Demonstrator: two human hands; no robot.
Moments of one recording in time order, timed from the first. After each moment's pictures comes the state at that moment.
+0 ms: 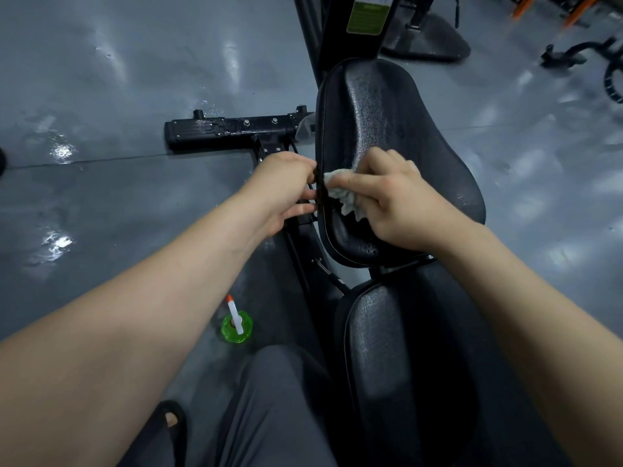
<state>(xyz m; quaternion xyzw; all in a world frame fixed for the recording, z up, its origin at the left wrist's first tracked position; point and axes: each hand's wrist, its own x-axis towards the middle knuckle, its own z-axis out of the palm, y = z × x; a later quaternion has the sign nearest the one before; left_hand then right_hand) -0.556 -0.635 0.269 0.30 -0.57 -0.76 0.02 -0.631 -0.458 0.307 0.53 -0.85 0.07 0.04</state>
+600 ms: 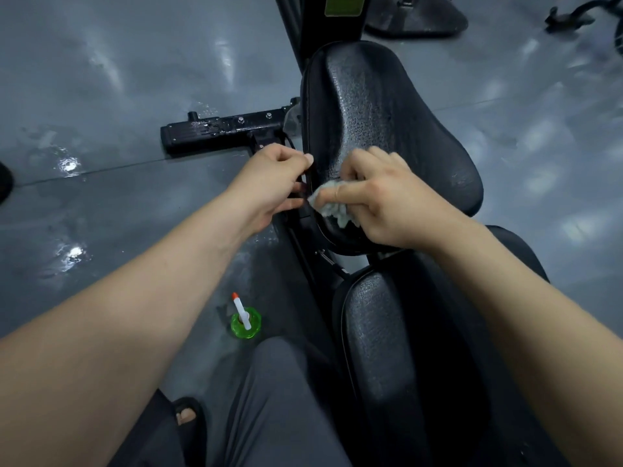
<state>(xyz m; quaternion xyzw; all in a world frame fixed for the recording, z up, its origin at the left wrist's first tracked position) -0.558 -0.634 0.262 0.28 -0.62 -0.73 0.03 -0.618 -0.446 0.303 0.57 -0.81 0.07 0.05</state>
